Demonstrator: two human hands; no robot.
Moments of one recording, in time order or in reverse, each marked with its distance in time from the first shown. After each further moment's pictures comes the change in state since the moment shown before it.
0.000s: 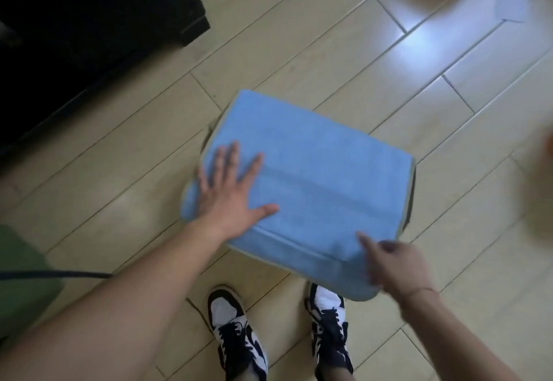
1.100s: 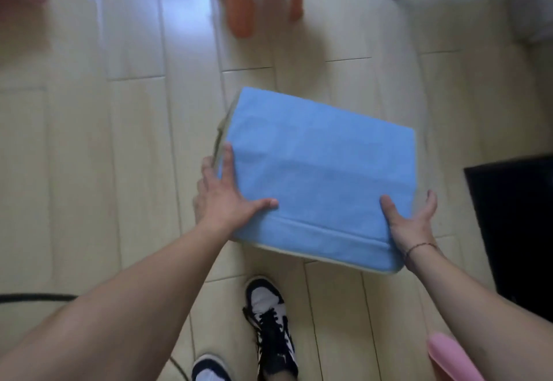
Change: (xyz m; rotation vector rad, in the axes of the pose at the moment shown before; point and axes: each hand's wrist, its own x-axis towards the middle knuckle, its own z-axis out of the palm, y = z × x) left_hand -0.023 0.490 0.106 -0.029 -0.215 0.452; right_hand 0.068 0.455 -0.137 1.079 0.660 0.448
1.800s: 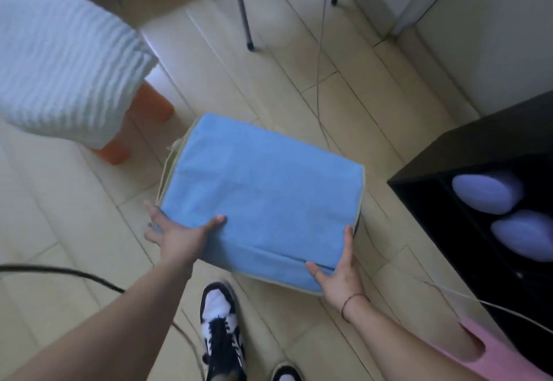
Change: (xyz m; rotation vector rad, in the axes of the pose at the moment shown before) left_hand 0.136 0.249 0.012 -0.287 -0.036 -0.193; right_hand 0.090 -0.059 -0.036 0.089 -0.058 0.171
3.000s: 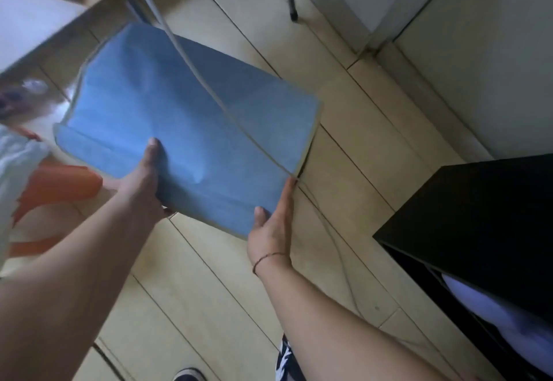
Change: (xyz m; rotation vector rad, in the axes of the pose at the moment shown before) left_hand 0.108 0.289 0.153 -0.450 0.060 -0.210; right_hand 0.223 -0.209 -0.039 0.329 0.096 -0.045
